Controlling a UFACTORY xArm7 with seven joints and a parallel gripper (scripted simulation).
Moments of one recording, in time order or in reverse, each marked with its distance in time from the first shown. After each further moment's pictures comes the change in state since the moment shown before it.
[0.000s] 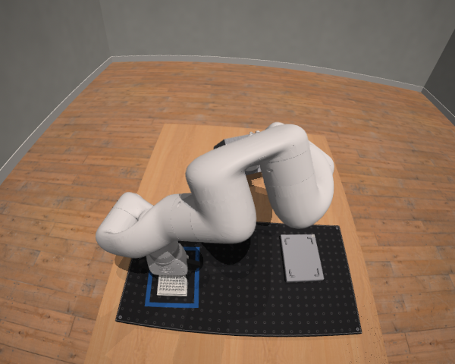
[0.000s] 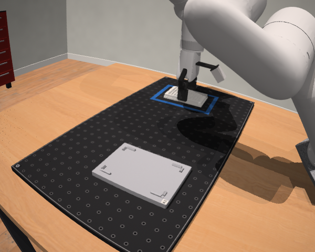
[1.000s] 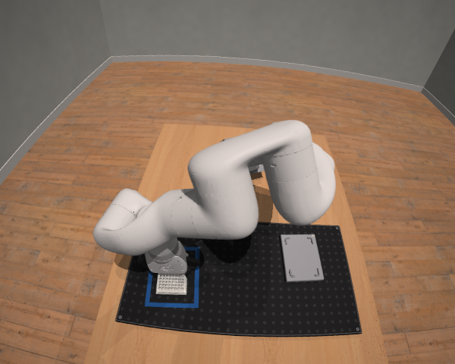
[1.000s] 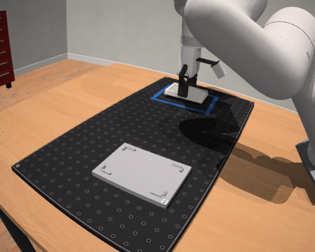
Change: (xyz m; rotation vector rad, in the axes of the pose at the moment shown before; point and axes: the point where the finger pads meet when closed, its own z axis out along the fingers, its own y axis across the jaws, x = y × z) arm 0.000 0.000 -0.013 0.000 0.000 0.000
